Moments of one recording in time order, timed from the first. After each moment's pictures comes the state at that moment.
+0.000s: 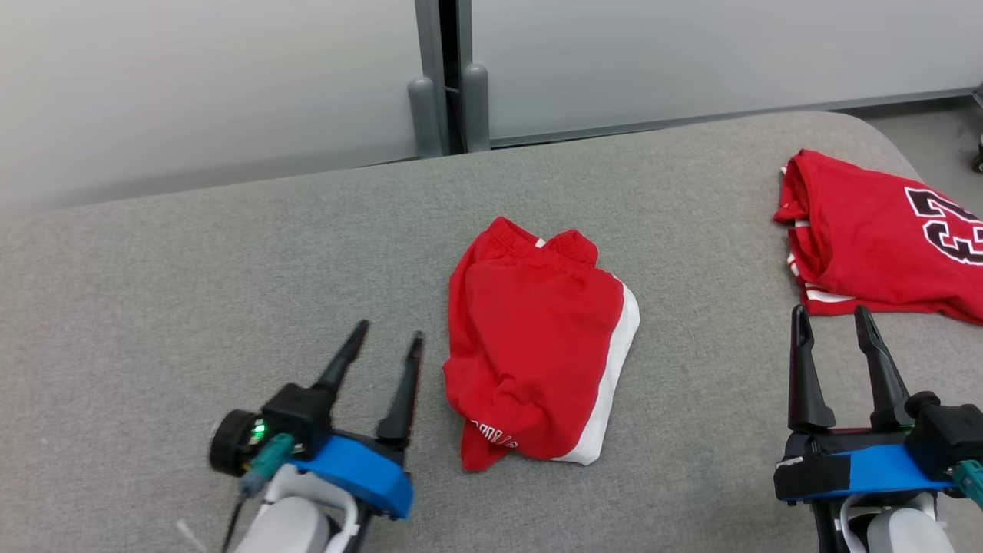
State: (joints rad) left arm -0.35 0.13 -0.49 0.40 -0.36 0.04 -0.26; right arm -0.12 -0.05 -0.10 0.13 0.09 0.13 -0.26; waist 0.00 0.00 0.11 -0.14
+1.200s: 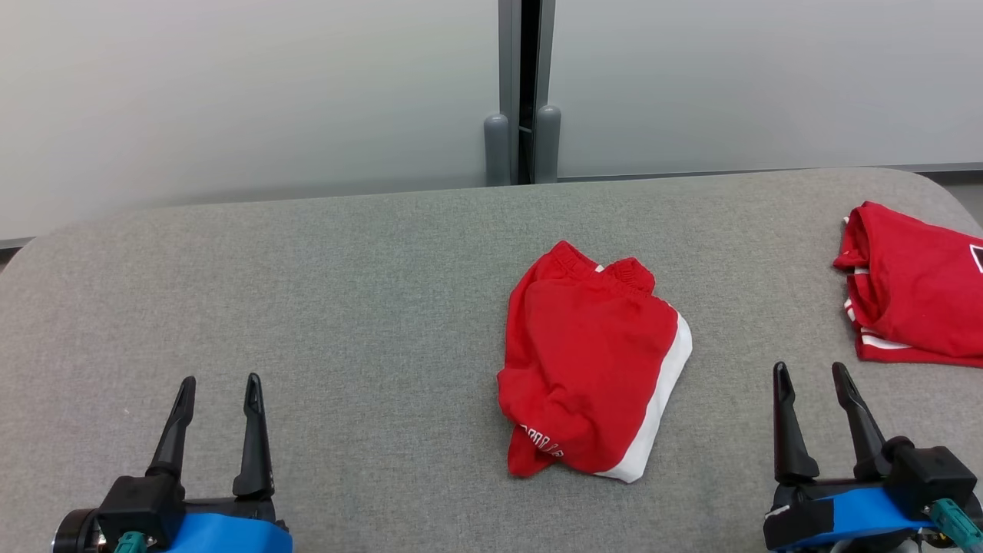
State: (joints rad) left arm -0.06 0.08 -0.01 0.17 -0.14 -0.01 -0.26; right arm -0.04 -0.05 -0.08 0.19 0.10 0.13 -0.26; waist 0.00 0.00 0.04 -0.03
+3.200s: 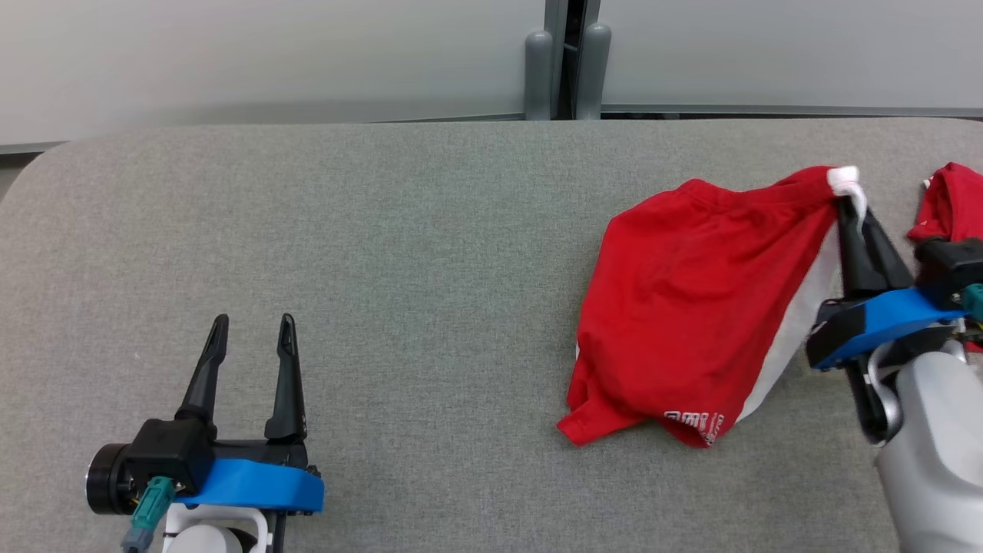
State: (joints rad) left arm -0.18 0.05 -0.07 0.18 -0.14 0.00 -0.26; right arm -0.56 -0.29 0.03 0.64 0.15 0.13 -0.26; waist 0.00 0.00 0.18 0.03
